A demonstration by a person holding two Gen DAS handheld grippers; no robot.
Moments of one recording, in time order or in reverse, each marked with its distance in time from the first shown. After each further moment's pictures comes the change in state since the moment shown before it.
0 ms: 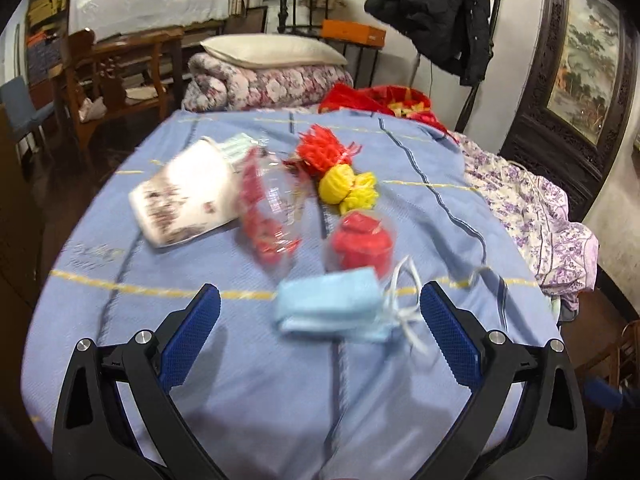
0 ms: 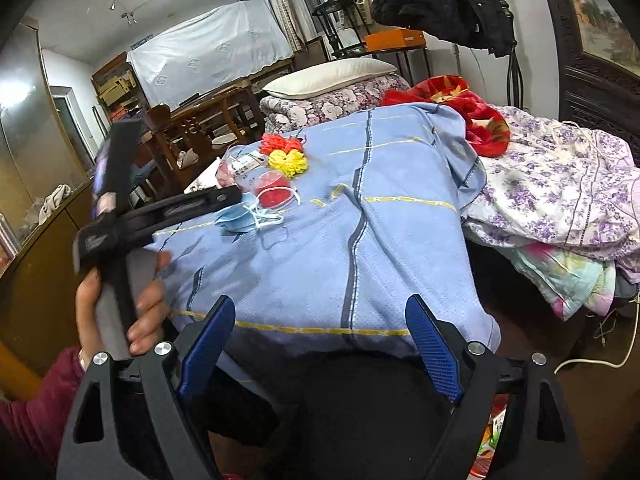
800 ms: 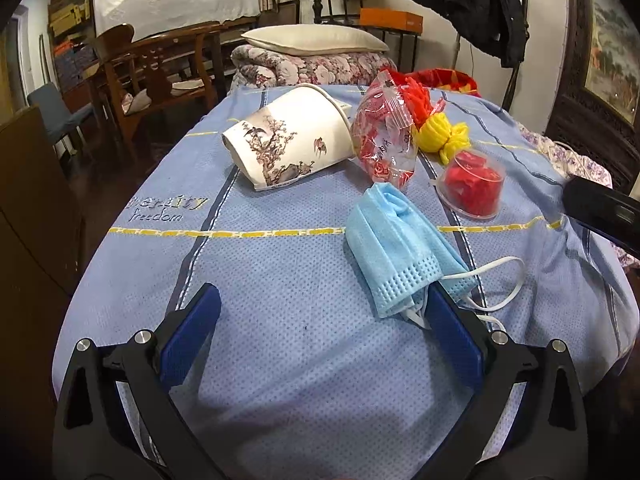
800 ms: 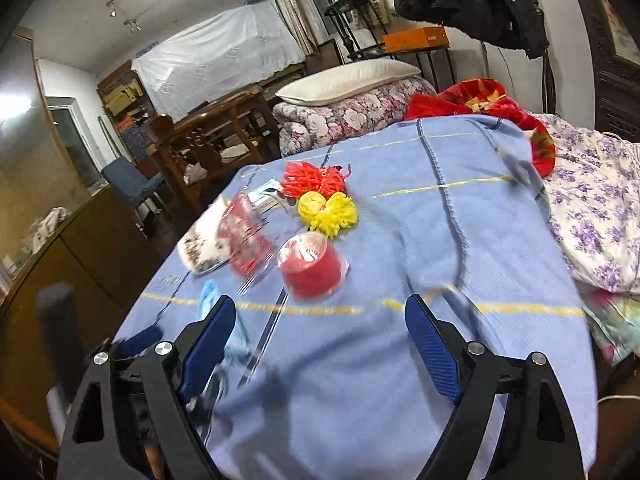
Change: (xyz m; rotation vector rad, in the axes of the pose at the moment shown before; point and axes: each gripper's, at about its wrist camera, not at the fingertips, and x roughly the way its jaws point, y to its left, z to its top) left arm -0.010 0.057 -0.049 0.018 0.009 0.175; right arm 0.129 0.045 0.084 0.010 -0.001 0.059
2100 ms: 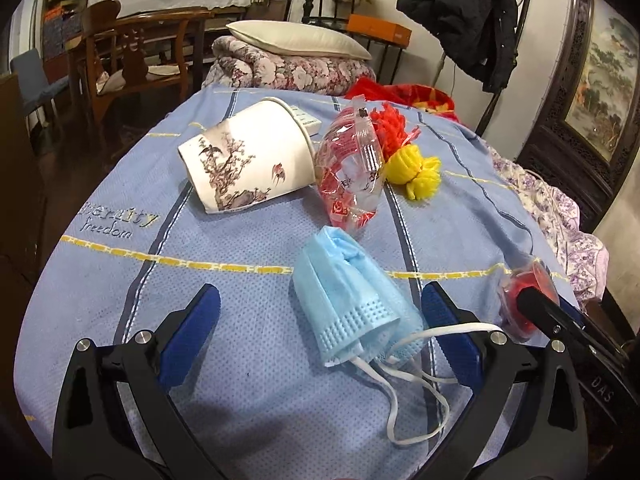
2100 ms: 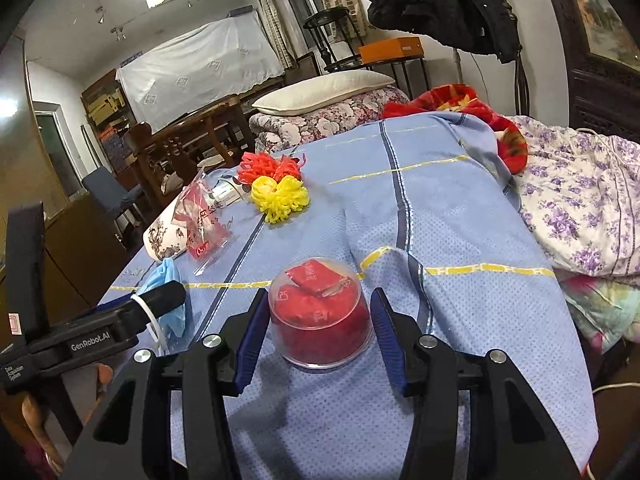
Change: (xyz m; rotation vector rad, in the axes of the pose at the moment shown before) left arm 0.010 0.000 0.029 -0.093 0.000 -0.158; right arm -0.008 -0.029 -0.039 0.016 -0.081 -0.072
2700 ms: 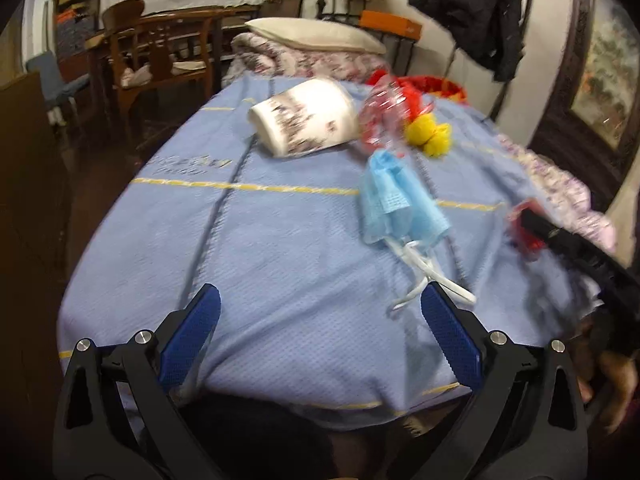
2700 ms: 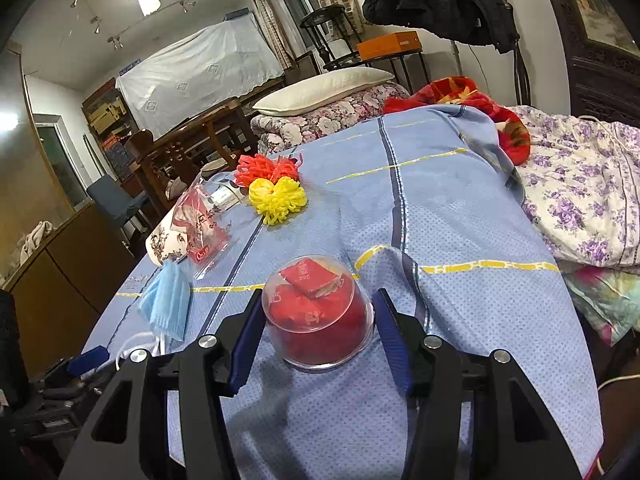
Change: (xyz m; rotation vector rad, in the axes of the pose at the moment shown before) left arm -0.049 0.021 -0.047 0.018 0.026 0.095; right arm 0.003 -0.011 0.002 0.042 0.005 0.037
